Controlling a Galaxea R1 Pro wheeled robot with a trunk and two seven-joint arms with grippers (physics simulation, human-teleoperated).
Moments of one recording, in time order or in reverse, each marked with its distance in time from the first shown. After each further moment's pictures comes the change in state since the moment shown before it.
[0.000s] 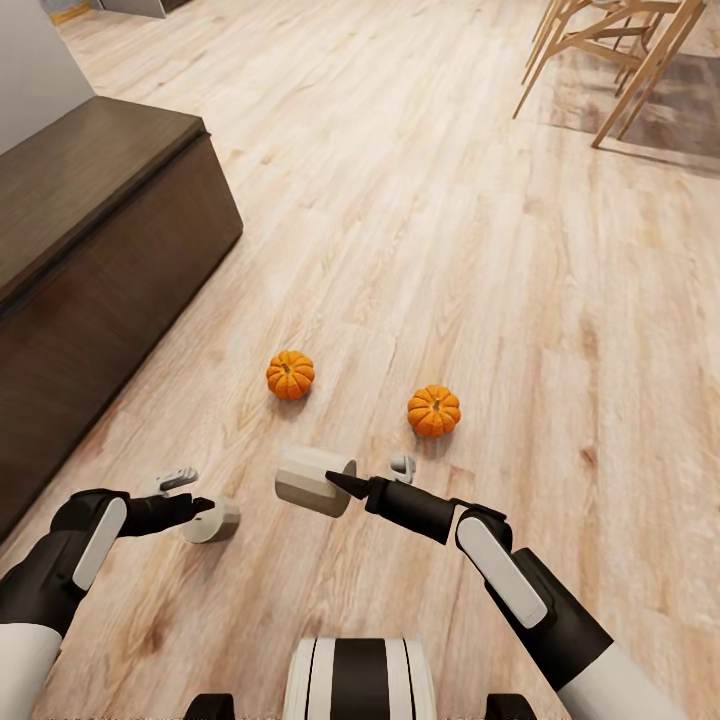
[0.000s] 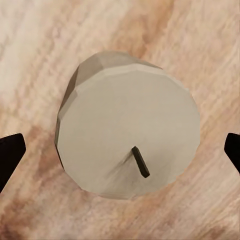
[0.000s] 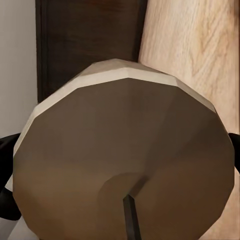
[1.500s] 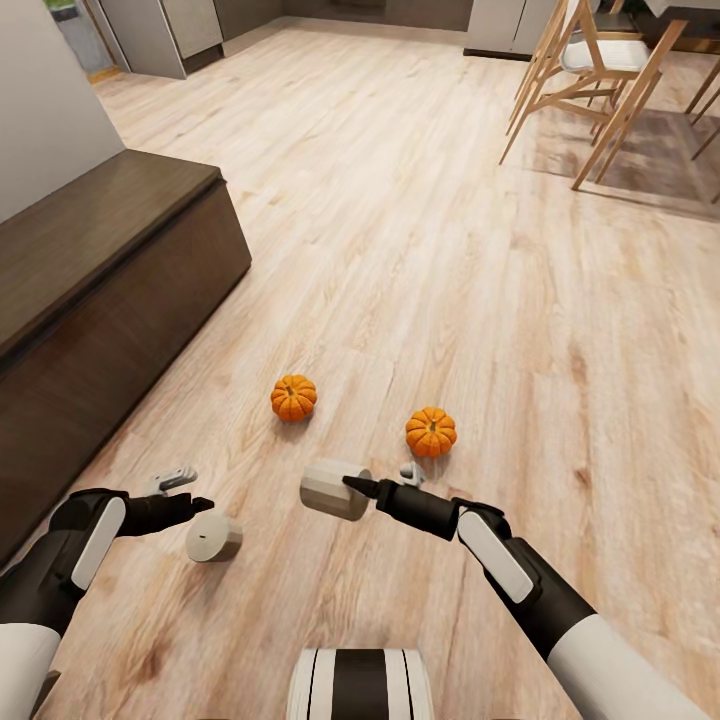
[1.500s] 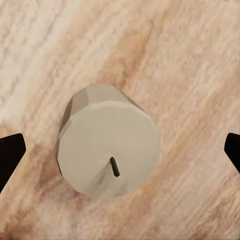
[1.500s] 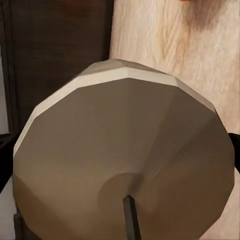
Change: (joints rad) left arm 0.000 0.003 0.000 -0.004 0.002 0.008 -0.004; right arm -0.077 0.003 -0.004 0.257 -0.004 -0.005 0.012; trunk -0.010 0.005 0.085
